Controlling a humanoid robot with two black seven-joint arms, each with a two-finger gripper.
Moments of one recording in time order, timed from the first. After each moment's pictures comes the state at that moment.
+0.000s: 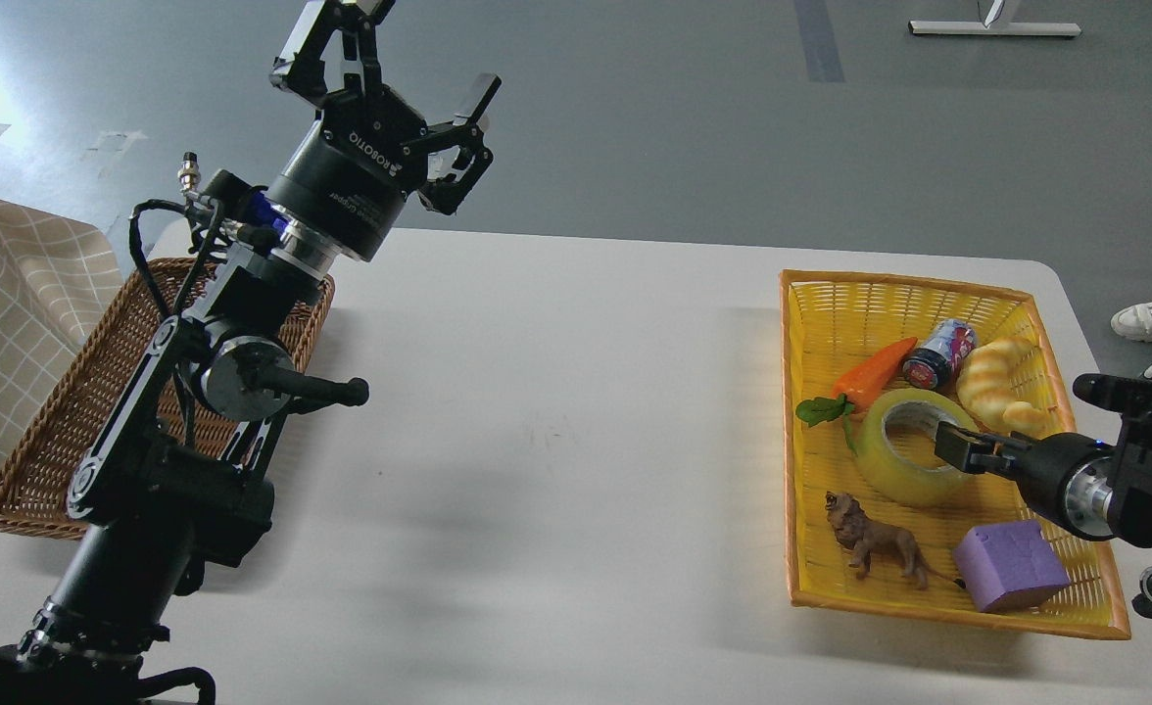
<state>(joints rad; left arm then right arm) -0.41 0.08 -1.39 -1.47 0.65 -0.34 -0.06 0.16 -0.60 1.12 1.47 -1.92 0.49 -0.29</state>
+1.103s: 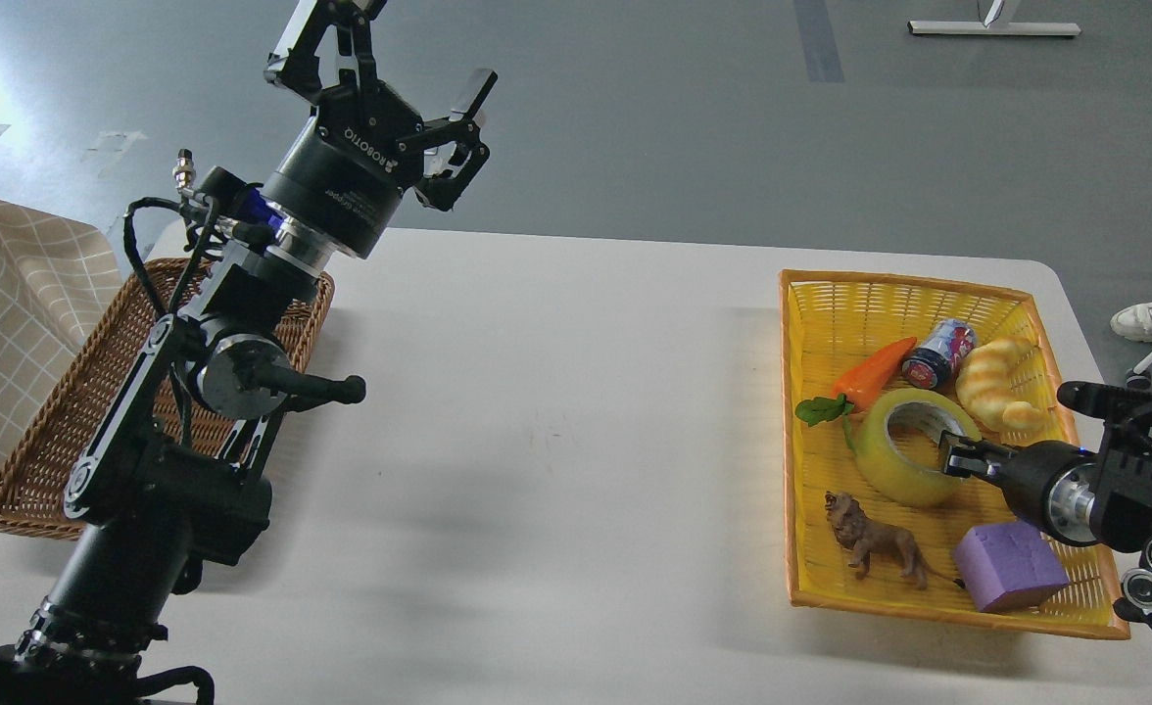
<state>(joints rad) -0.41 0.09 -1.40 -1.48 0.65 -0.34 -0.06 0.16 -0.57 1.11 1.46 -1.92 0.49 -0.30</state>
